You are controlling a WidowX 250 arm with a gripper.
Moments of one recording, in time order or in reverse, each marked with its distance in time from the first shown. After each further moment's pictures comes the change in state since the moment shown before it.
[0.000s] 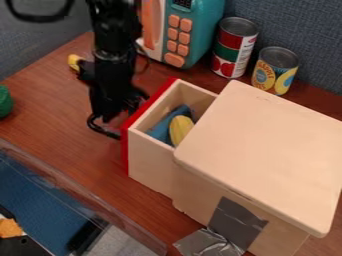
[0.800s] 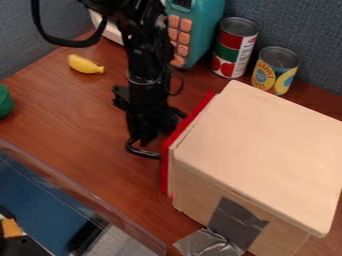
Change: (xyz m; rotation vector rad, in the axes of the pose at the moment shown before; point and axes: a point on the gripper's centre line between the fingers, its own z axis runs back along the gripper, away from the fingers) arm 0.012 -0.055 -0.015 -0.112 -0.044 -0.009
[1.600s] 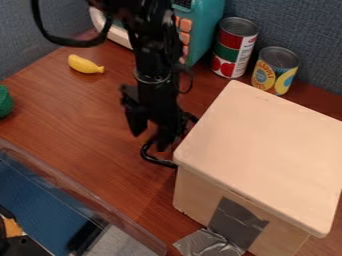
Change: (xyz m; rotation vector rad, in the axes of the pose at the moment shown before) arm 0.007 -0.027 0.008 -0.044 -0.057 -0.012
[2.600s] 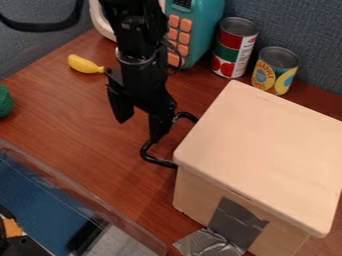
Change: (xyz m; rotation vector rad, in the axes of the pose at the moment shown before) arm -0.012 0.006 0.034 -0.025 -0.035 -0.029
